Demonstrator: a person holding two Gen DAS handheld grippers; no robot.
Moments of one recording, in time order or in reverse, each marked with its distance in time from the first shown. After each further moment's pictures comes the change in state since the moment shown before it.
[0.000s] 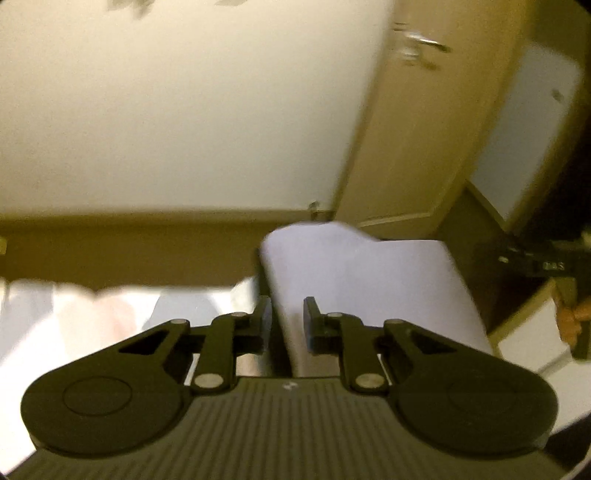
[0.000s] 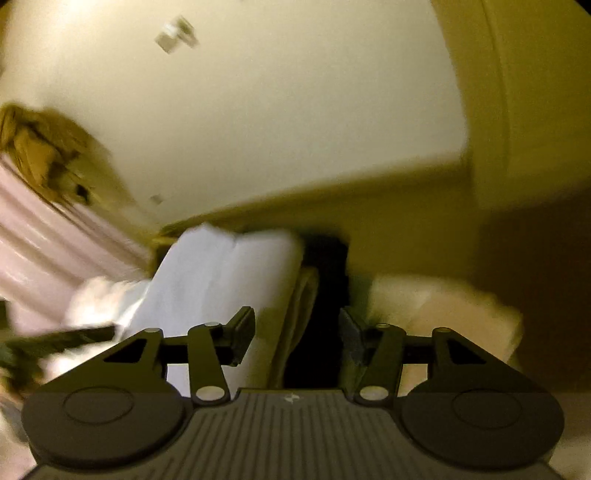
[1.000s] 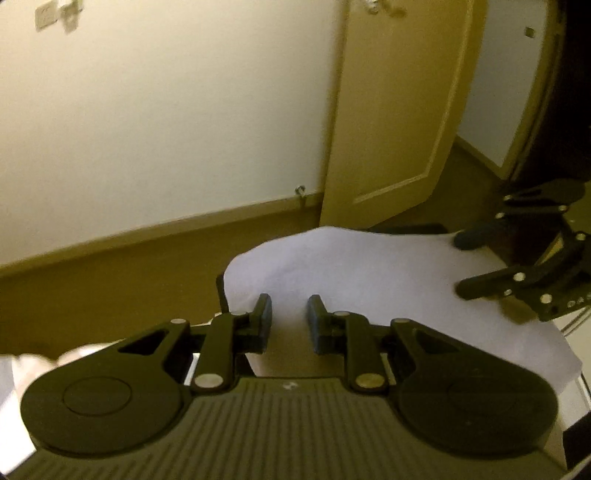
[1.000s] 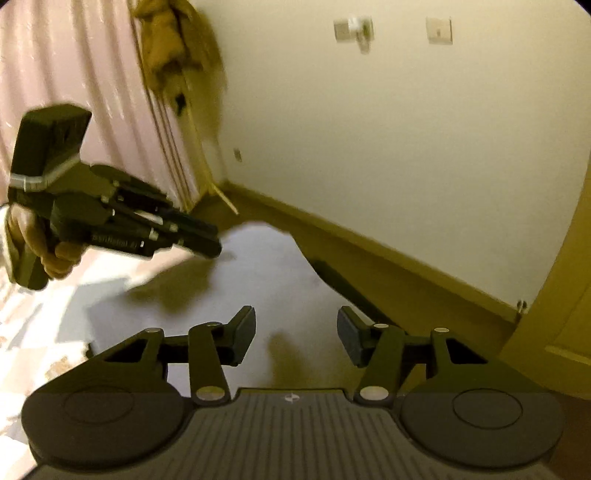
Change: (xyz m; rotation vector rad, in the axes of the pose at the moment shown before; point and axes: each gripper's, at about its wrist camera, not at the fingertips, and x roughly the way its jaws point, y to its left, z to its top) left arm 0.096 0.003 -0.001 0.131 0.042 0.015; right arm 0.041 0.049 0.001 -0.566 0.031 0.108
